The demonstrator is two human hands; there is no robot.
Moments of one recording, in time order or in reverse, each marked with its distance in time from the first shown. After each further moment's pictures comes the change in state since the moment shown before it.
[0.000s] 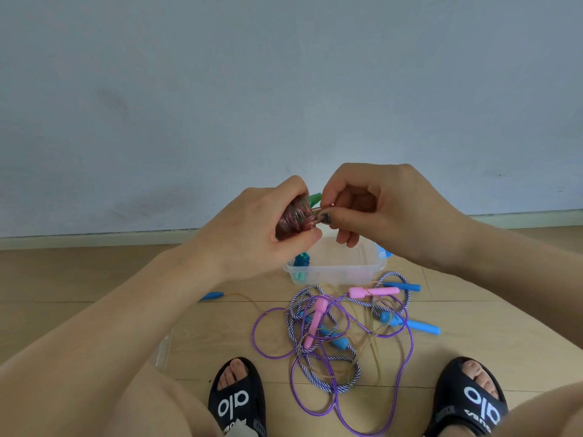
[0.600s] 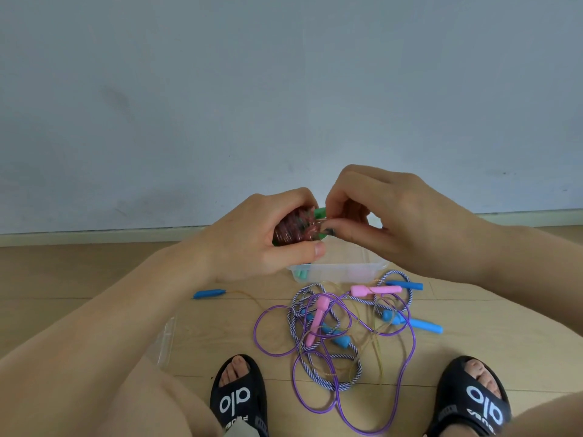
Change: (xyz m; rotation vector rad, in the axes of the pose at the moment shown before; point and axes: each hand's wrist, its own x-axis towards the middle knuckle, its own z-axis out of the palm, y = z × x) left_hand -0.004 -0.003 -0.005 -0.200 -0.182 0.020; right_hand -0.006 0.001 -0.003 -0.401 -0.043 -0.360
